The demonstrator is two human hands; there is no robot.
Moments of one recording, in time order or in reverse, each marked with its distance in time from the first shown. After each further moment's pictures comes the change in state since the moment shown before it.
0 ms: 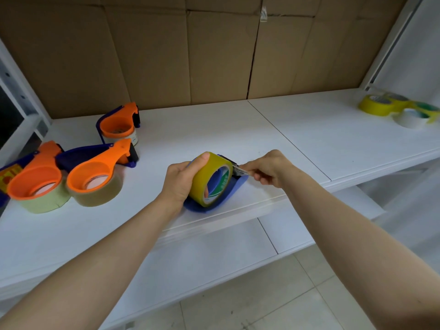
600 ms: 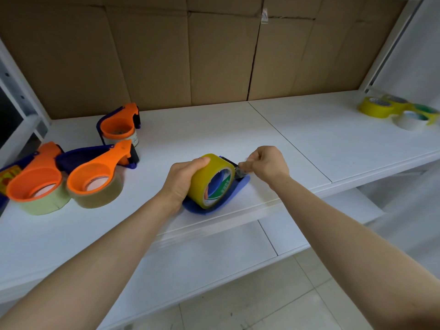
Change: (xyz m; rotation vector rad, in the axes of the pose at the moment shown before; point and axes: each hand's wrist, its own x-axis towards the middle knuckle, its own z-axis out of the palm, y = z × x) left_hand 0.006 0.003 -0.005 -0.005 -0.085 -0.039; right_hand 0.010 0.006 0.012 -0.231 0.209 -0.355
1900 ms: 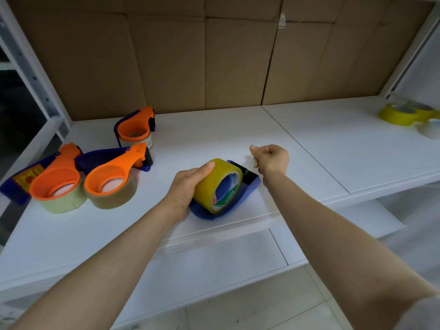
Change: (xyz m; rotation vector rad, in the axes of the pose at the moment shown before) left_hand 0.006 -0.010 -0.016 -0.103 -0.051 -0.005; right_hand 0.031 -0.009 0.032 0.543 0.225 0.112
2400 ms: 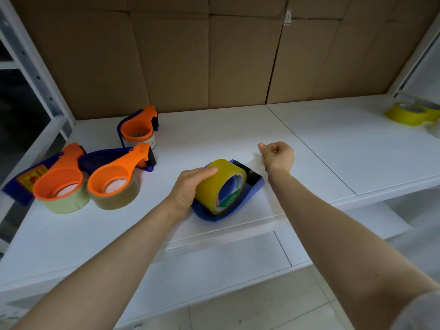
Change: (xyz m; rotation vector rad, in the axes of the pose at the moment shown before) left_hand 0.004 0.000 -0.007 0.009 -0.054 0.022; right_hand 0.021 0.006 0.004 -0.044 0.100 -0.035
